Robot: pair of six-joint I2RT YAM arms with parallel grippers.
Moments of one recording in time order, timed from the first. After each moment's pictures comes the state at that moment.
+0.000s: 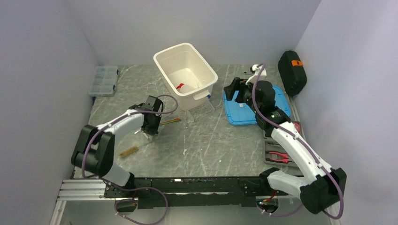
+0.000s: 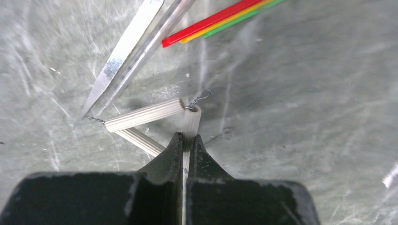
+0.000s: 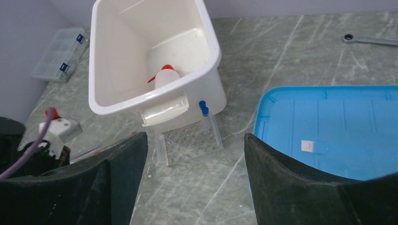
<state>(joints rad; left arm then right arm) -0.35 1.56 0.90 -0.65 -0.12 -0.15 0.41 1.14 1.01 -0.12 0.03 0.34</state>
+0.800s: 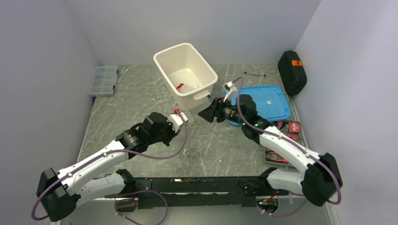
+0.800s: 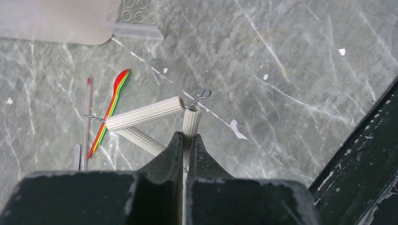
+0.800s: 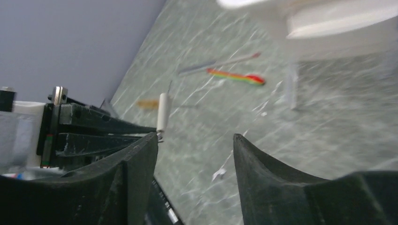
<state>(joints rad) -0.79 0.96 0.72 -0.37 0.03 0.14 0.56 1.13 0.77 0.12 -0.34 0.57</state>
